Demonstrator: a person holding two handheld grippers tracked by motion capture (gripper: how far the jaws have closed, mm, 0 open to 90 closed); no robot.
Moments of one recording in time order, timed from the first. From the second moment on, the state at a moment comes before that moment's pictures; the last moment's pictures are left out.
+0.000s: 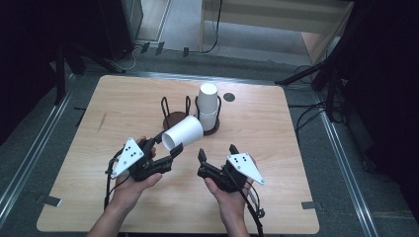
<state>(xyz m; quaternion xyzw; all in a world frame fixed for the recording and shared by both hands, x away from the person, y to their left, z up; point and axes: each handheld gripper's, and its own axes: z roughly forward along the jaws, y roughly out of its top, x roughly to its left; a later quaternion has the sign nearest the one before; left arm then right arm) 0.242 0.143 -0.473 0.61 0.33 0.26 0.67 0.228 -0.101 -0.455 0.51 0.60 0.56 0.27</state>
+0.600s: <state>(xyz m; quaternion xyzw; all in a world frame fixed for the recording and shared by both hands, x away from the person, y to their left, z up) 0.239 0.129 -0.481 0.61 0.31 0.26 0.68 0.234 -0.104 -0.454 0.62 0.46 0.63 0.05</state>
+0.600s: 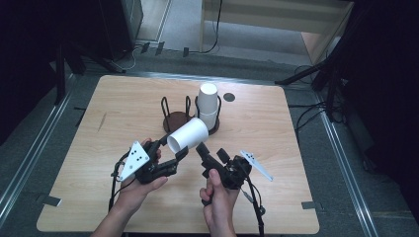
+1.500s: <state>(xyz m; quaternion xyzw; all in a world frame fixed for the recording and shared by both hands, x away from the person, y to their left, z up) 0.235 0.112 -0.488 0.62 0.29 0.26 0.68 0.256 -0.105 -0.466 0.69 0.31 0.63 -0.17</state>
